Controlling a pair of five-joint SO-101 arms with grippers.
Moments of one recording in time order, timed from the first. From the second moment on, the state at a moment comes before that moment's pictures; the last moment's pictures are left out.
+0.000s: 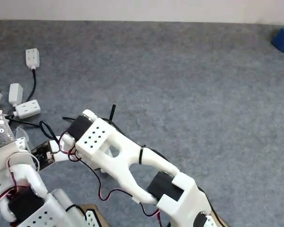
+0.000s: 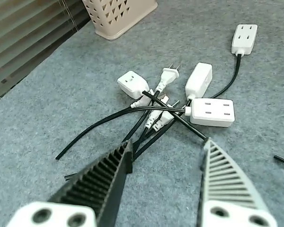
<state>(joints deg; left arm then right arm) -44.4 -94.5 68.7 61.8 -12.4 -62.7 32.7 -16.2 88.0 51.2</state>
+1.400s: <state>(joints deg) -44.6 -93.4 67.6 65.9 -12.0 -55.5 49.1 -37.8 100.2 49.4</state>
